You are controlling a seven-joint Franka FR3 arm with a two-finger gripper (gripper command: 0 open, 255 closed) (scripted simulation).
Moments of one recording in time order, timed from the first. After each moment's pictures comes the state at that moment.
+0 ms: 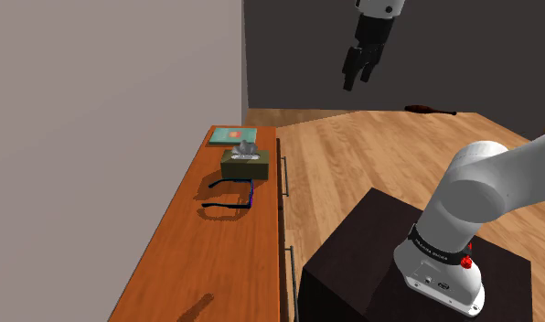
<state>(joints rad) -0.02 -0.81 0.00 -2.33 -0.06 1.64 0.00</state>
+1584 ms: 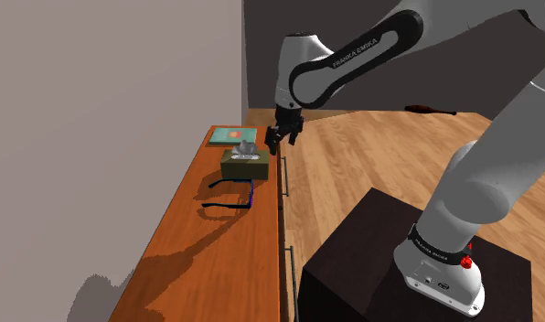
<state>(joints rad) 0.04 -0.21 0.16 -2.43 0.01 2.33 0.22</state>
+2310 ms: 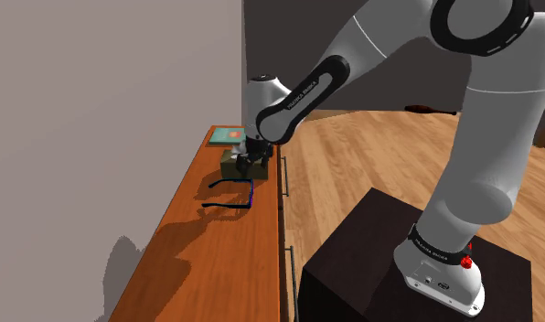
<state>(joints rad) 0.08 0.20 0.20 -2.23 -0.08 2.55 0.36</state>
